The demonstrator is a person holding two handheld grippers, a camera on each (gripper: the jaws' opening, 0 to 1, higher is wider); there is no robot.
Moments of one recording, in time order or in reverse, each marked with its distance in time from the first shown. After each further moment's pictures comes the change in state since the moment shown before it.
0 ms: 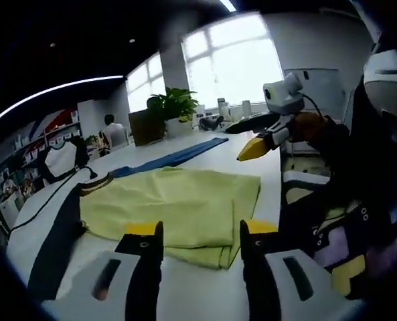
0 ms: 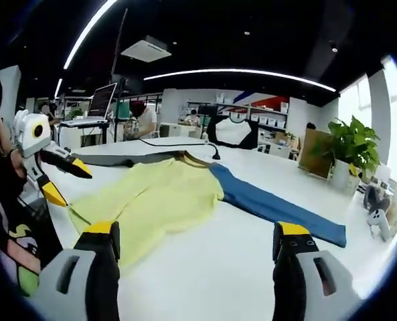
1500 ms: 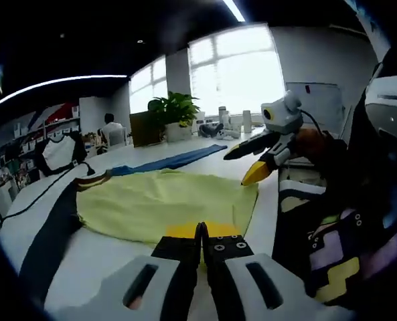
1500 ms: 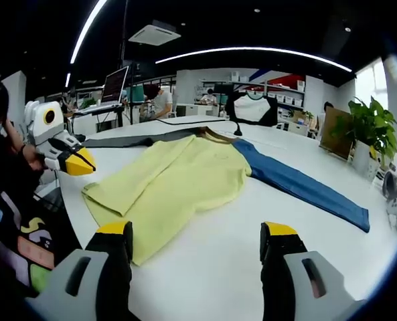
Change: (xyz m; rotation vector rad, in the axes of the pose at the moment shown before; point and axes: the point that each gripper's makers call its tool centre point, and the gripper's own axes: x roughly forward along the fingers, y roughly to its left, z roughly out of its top) left arm -0.010 0.008 -0.002 -0.038 -0.017 -0.001; right arm 0.007 0.033 -0.028 0.030 0.145 0.131
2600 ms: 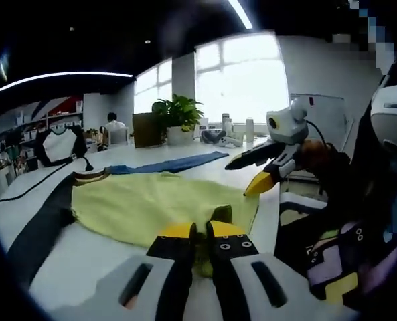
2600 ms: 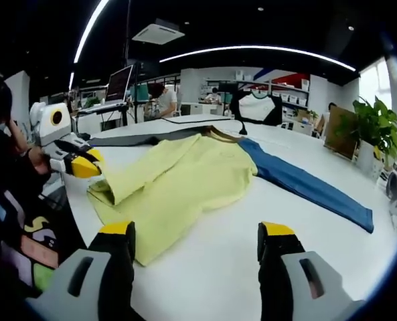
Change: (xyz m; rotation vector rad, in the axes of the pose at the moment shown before) left arm 0.000 0.011 0.011 -0.133 -0.093 0.038; right arm 0.002 0.008 0.001 0.001 -0.006 0.040
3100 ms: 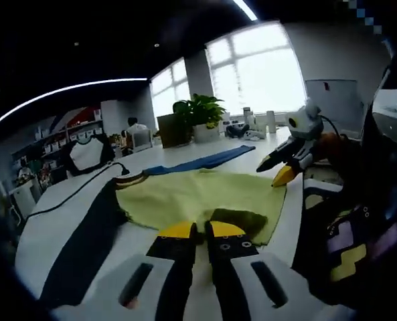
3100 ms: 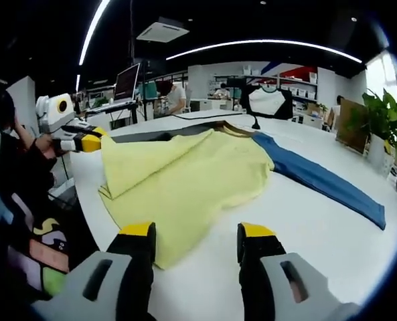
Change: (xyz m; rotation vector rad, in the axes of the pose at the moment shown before) left arm -0.059 0.057 0.001 0.094 0.077 0.192; right arm 0.007 0.022 -0.005 0.002 0.042 0.079
